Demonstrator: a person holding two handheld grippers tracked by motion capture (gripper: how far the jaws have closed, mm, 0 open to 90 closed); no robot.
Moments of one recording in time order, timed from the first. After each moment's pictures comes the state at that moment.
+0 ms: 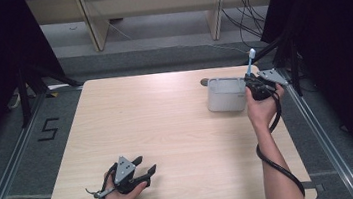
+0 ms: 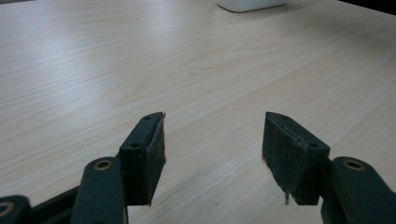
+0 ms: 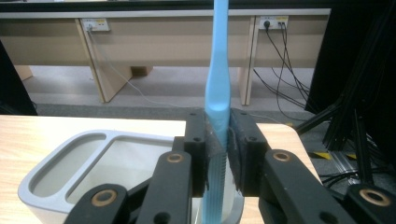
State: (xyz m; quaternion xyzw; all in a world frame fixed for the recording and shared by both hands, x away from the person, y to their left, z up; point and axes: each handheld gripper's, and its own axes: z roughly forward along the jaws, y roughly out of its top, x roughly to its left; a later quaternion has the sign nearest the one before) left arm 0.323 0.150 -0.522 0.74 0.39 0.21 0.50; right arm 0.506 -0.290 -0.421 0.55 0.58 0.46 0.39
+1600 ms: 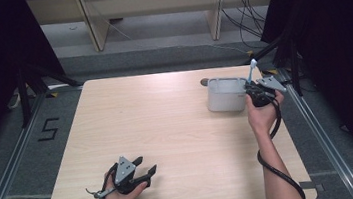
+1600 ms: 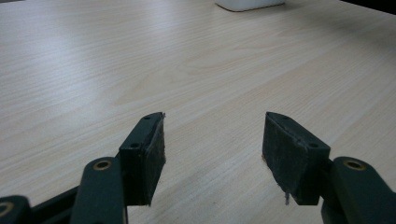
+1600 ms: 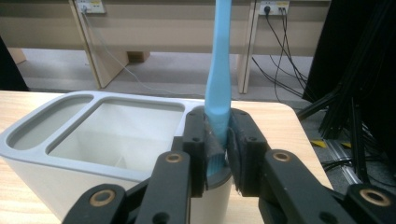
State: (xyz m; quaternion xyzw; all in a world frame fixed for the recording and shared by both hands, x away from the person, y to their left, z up) left arm 0.323 0.149 -0.522 0.74 0.39 0.21 0.50; right arm 0.499 -0.294 -0.443 0.55 0.59 0.44 0.39
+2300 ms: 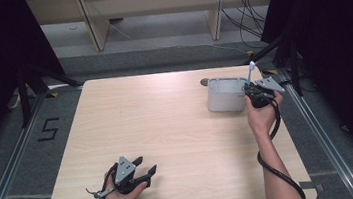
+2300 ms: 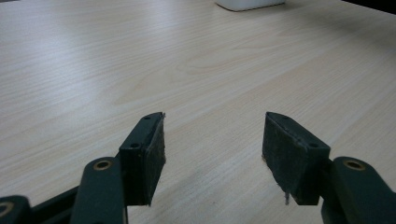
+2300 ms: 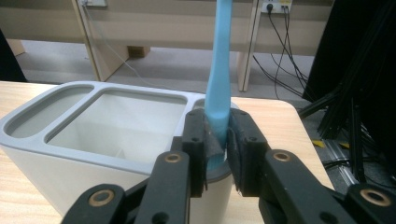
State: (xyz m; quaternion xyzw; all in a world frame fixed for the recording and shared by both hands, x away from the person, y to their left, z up) left arm 0.323 0.149 -0.522 0.75 0.39 0.21 0.50; right arm 0.500 -0.293 -0.447 0.55 0.60 0.43 0.39
